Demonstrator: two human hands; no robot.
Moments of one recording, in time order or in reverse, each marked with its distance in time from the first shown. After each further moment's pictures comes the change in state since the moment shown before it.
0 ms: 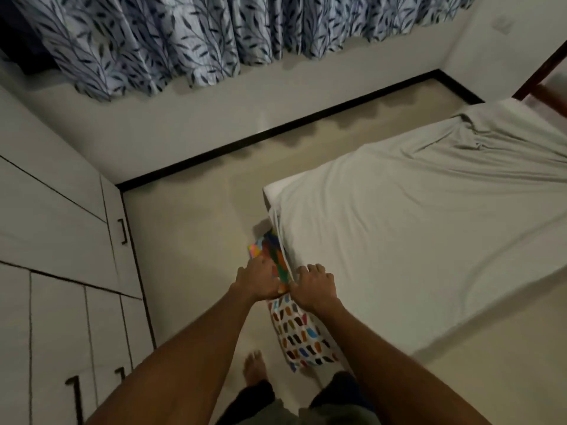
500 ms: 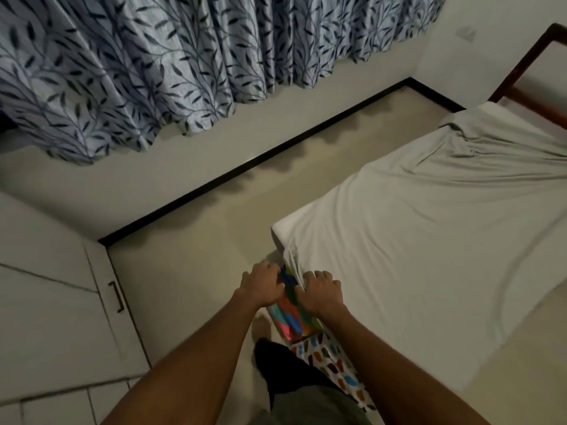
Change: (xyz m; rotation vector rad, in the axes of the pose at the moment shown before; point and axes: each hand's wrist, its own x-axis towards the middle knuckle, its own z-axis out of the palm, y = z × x) left_hand 0.140 -0.091 -0.143 0.179 -0.031 0.166; right_hand 0.153 -0.115 -0.058 0.086 0.030 0.181
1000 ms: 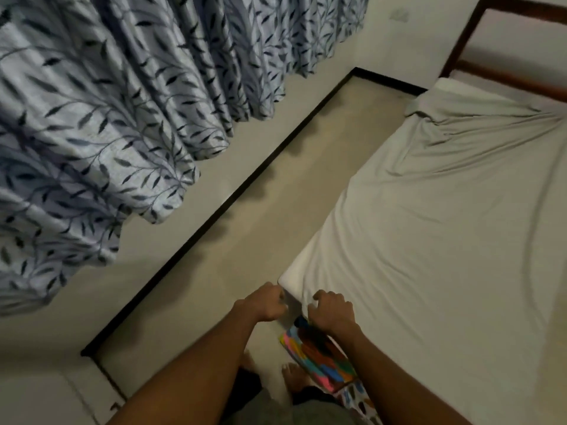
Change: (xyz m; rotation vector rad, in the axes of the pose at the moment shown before) left_hand 0.208 -0.059 -0.162 0.113 -0.358 0.162; right_hand 0.179 -0.066 -0.075 0.261 -0.037 0.295
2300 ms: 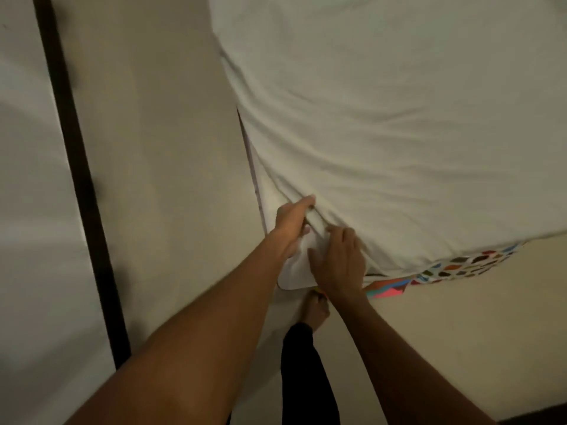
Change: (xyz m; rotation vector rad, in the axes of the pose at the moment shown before) left_hand 0.461 0.032 0.063 -0.746 -0.378 -0.177; right_hand 0.317 -0.006 0.192 0.644 0.440 0.888
